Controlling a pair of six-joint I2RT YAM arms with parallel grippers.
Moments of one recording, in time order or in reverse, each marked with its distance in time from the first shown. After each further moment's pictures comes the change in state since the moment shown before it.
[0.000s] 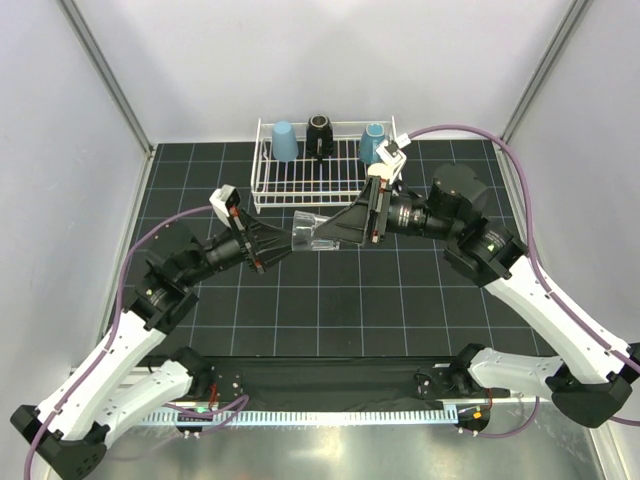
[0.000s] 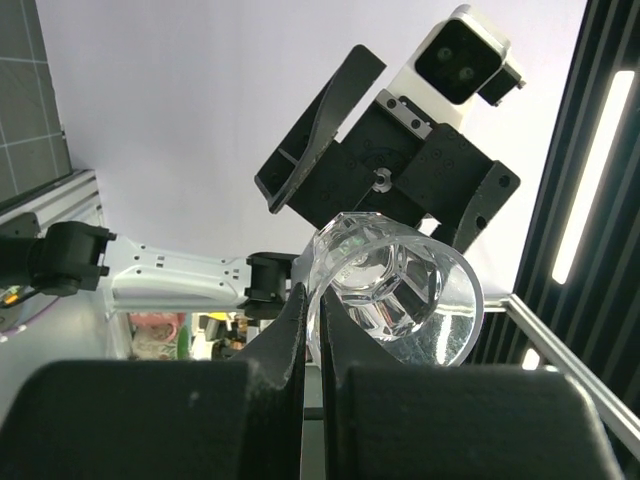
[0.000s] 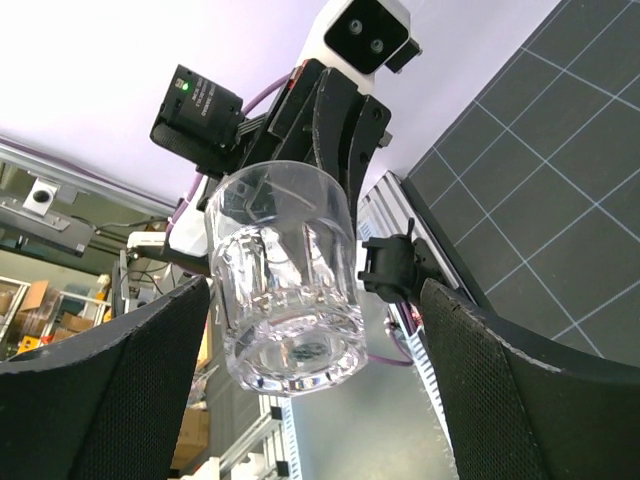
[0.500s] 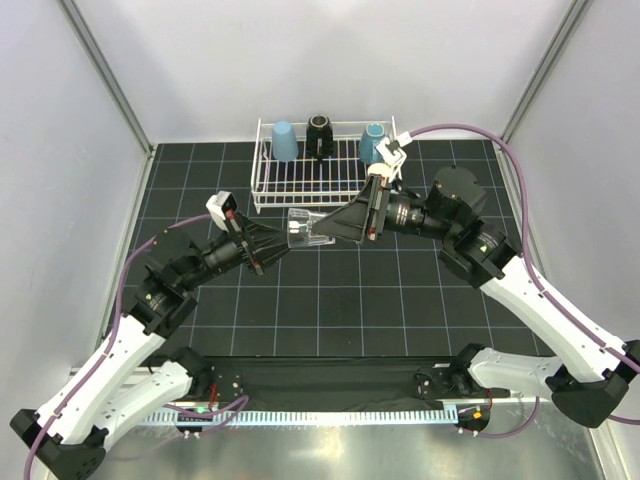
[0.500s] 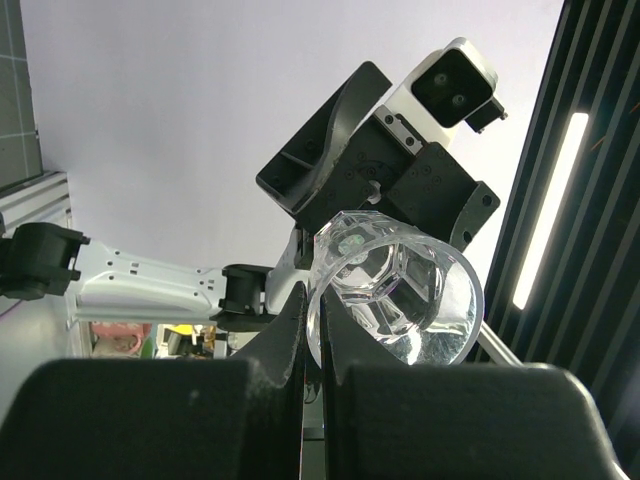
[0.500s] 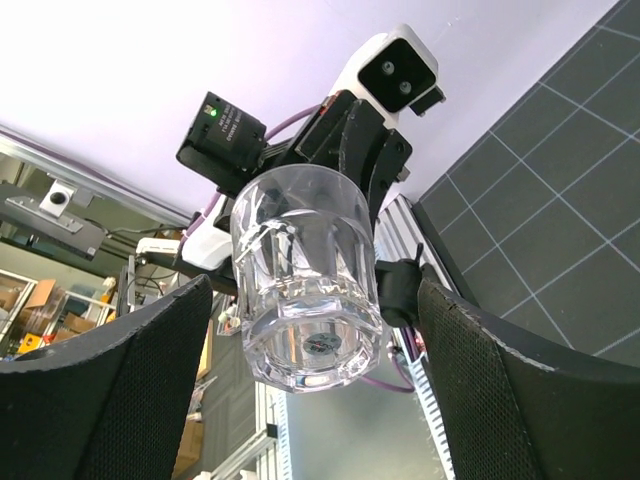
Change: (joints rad) left arm 0.000 -0.037 -0.041 0.017 -0.055 -0.101; right arm 0.000 0.000 -0.056 0.147 -0.002 0.025
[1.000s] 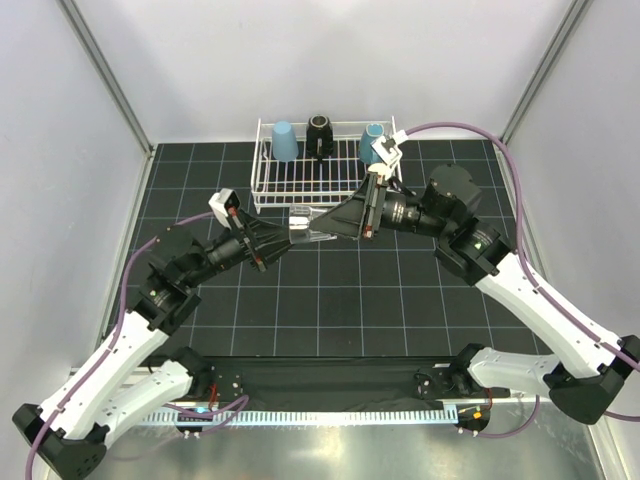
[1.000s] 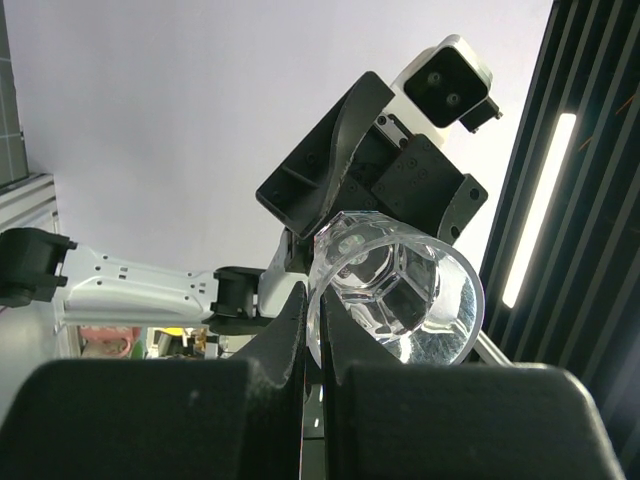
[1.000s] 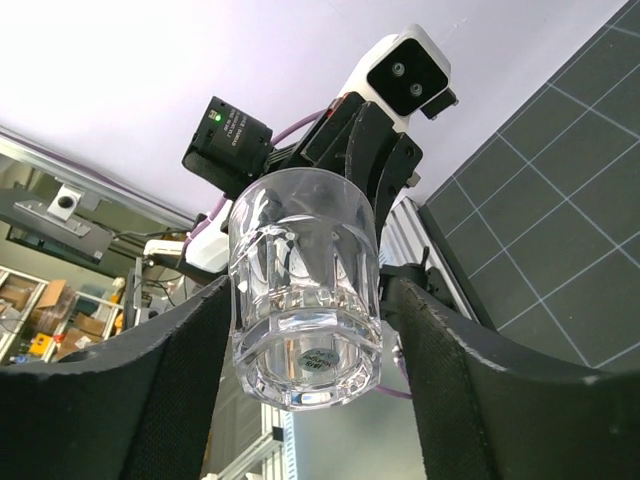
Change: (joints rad) left arm 0.000 0.023 -0.004 0.047 0.000 -0.023; right arm 0.000 0.018 0.000 0.038 -0.007 0.020
